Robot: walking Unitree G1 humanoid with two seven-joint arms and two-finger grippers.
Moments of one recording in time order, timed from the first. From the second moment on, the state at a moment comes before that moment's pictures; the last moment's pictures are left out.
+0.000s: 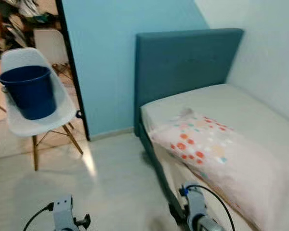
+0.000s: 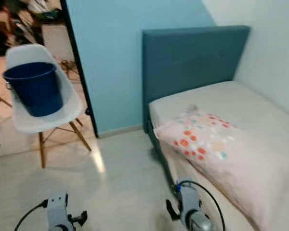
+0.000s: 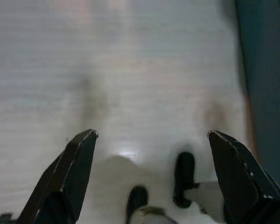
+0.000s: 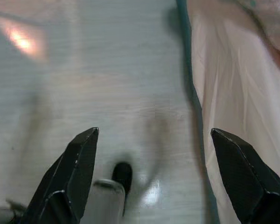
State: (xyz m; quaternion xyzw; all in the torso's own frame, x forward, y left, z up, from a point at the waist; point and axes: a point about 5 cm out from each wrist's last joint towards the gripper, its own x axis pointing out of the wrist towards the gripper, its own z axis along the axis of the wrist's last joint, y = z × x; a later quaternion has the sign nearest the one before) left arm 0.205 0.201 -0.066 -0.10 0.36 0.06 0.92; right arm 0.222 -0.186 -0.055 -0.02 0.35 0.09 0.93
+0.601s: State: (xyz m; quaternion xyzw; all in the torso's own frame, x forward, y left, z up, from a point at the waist) left arm 0.227 0.190 -0.054 -0.06 0.34 0.01 0.94; right arm 0.174 -0.199 -0.087 0.05 0.48 -0.03 0.88
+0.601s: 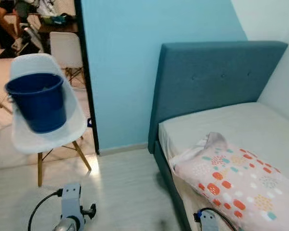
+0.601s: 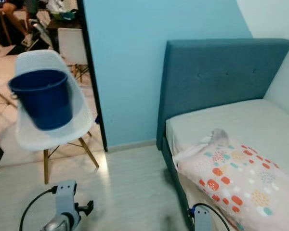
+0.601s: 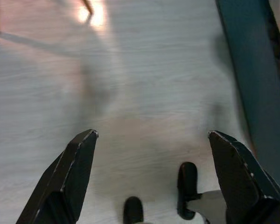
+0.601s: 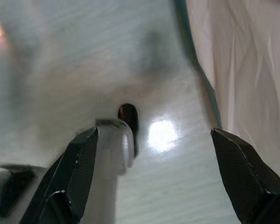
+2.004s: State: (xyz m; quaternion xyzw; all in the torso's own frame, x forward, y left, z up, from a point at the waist) left arm 0.208 0.200 -0.066 -0.07 0.38 0.03 0.92; right arm 0.159 -0.215 -0.091 0.06 0.49 -0.08 0.86
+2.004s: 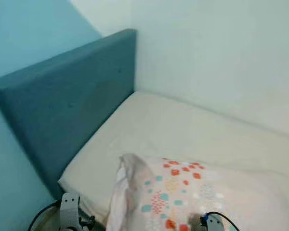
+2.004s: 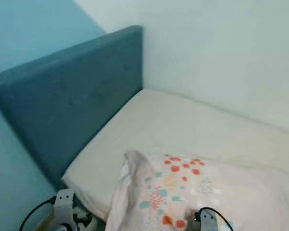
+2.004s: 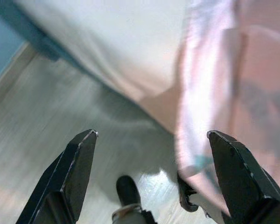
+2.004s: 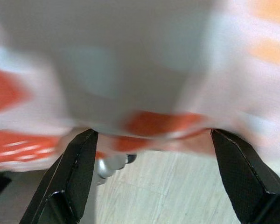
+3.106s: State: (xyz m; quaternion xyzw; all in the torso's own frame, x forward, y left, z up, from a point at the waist) left arm 0.239 0.183 -0.046 -0.22 0.33 -0.05 0.92; right arm 0.166 -0.227 -0.085 0.08 0.46 -0.10 0.88
